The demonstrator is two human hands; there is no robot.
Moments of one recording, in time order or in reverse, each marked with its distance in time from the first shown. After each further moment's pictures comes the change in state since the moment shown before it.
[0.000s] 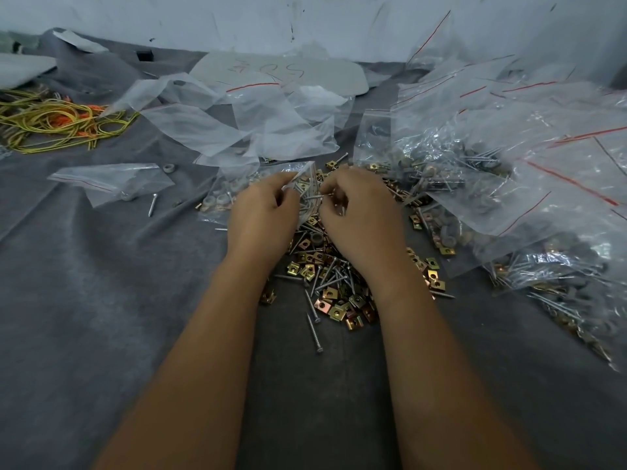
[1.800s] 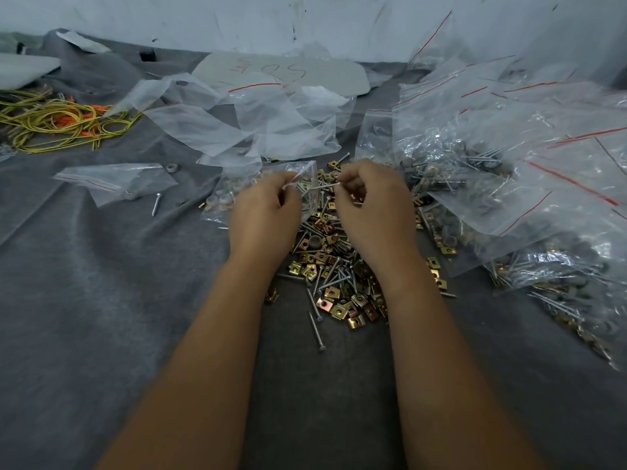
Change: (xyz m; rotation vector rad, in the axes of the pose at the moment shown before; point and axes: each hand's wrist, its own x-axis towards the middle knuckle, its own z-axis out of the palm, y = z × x) left_hand -0.002 0.001 0.002 0.042 0.063 0.007; right_hand 0.003 0.005 -0.006 0.056 0.133 0.024
